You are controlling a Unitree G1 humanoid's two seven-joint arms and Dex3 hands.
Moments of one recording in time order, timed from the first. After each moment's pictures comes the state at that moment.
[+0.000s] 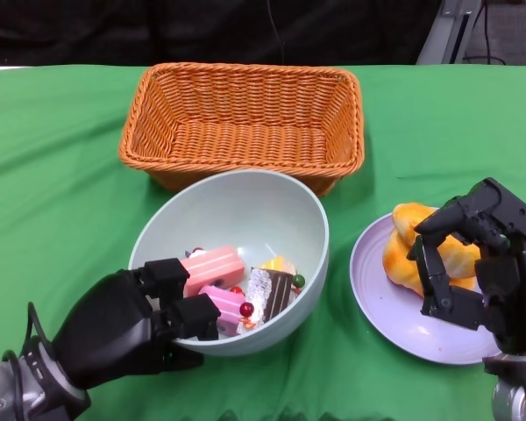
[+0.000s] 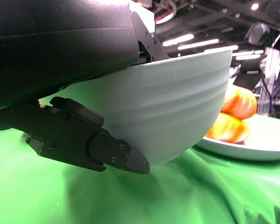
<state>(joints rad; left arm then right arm) -0.55 0.49 -0.77 0.93 1.18 -0.89 1.23 -0.05 0.06 -0.01 0.17 0.05 -0.71 0.08</state>
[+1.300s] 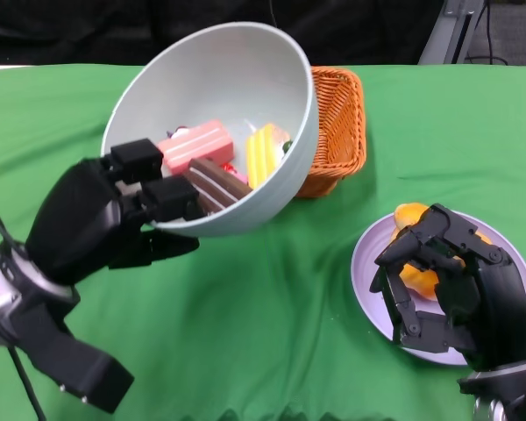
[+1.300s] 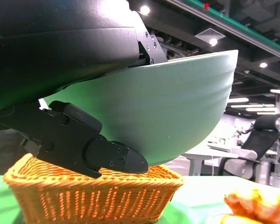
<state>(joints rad) -0.70 0.52 -0.53 0.89 0.99 -1.03 1.02 -0.03 0.08 0.06 0.22 0.11 -0.66 0.19</state>
